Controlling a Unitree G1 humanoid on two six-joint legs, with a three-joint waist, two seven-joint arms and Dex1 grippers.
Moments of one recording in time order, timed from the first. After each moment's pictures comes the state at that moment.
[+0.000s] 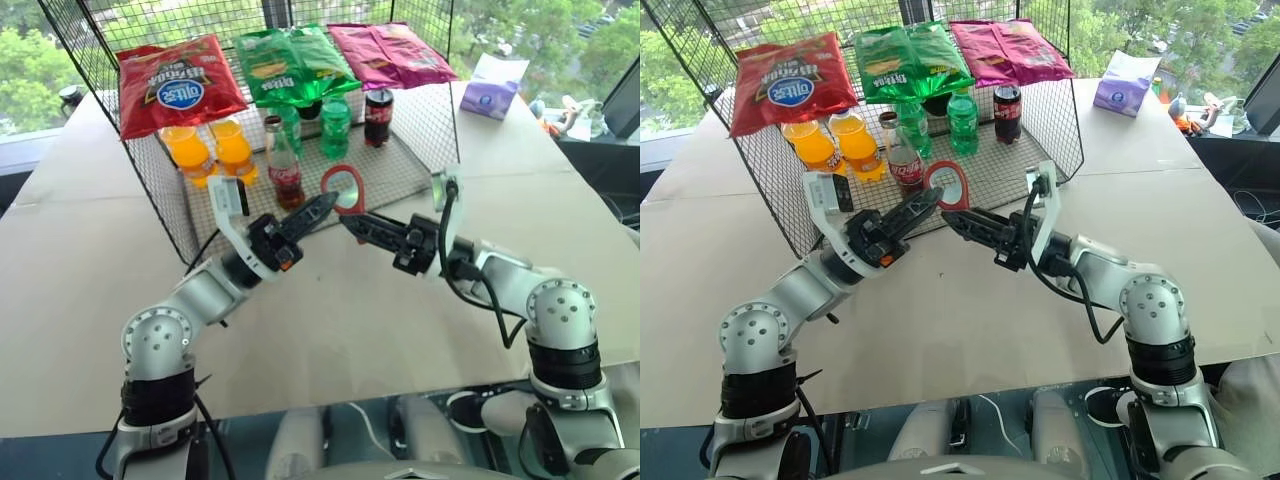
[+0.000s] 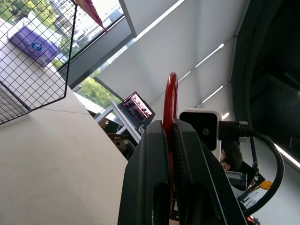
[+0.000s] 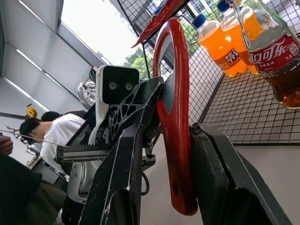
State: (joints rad) left arm -0.29 0.38 0.23 -0.32 -1.51 0.85 -0.34; right arm -0.49 -0.29 0.02 -0.36 1.39 0.95 0.16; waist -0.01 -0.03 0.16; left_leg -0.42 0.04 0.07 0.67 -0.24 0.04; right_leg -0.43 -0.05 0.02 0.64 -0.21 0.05
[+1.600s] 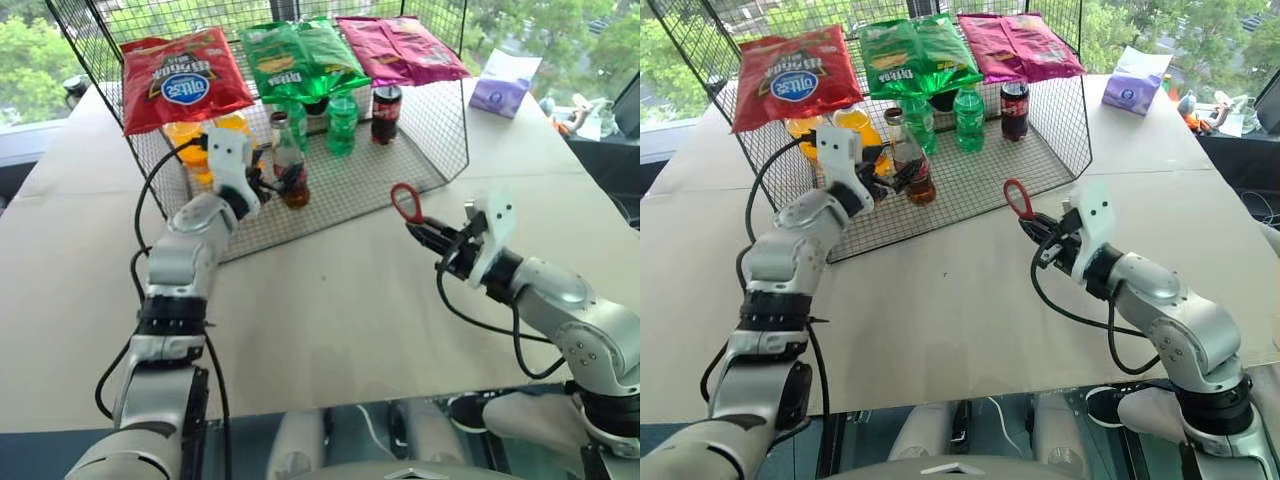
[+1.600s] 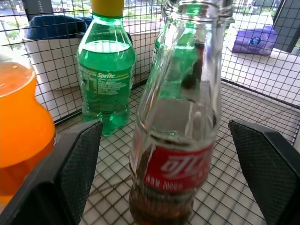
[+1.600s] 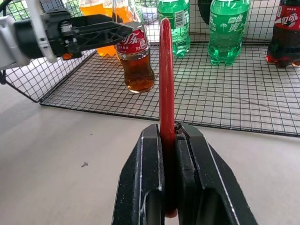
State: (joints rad) left arm -0.69 0.46 0.07 0.26 -0.37 0.38 -0.40; right arm -0.28 -0.51 0.02 -0.59 0.72 0.77 0.30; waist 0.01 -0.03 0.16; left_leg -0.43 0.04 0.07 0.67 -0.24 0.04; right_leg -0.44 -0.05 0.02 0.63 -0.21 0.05
